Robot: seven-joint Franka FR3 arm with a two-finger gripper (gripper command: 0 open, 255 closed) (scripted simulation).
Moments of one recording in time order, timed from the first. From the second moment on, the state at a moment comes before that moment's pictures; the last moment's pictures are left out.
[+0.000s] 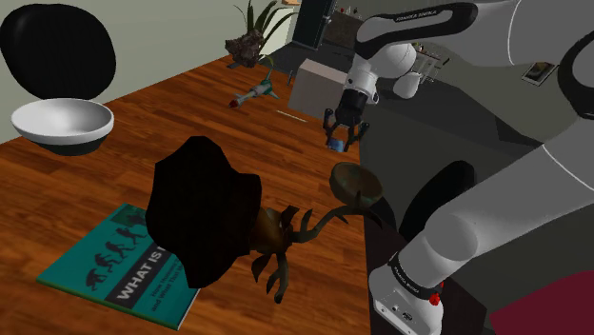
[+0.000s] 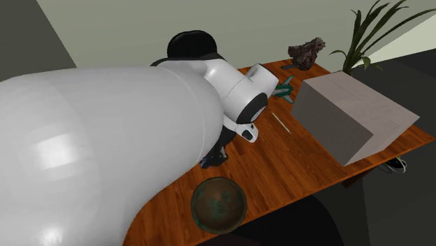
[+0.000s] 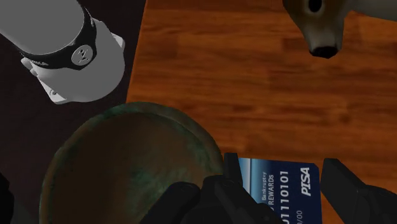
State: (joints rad) arm -0.19 -0.19 -0.06 -2.26 0.35 1.60 0.60
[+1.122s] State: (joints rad) arm -0.29 -0.40 -0.15 -2.55 0.22 1.63 0.45
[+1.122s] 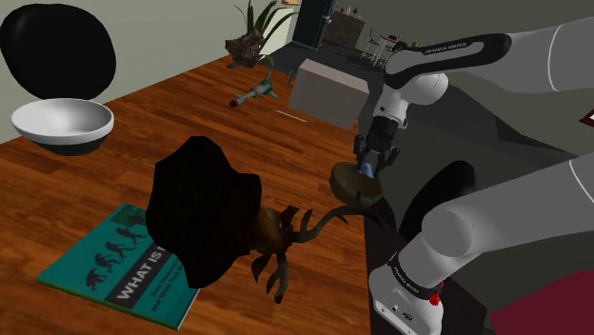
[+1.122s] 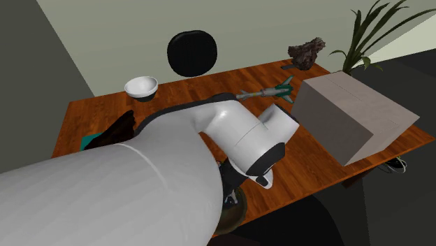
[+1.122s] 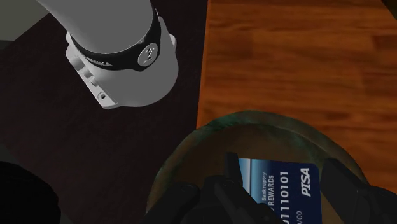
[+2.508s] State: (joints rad) arm -0.28 -0.34 -0.16 -2.61 0.23 1.76 0.41
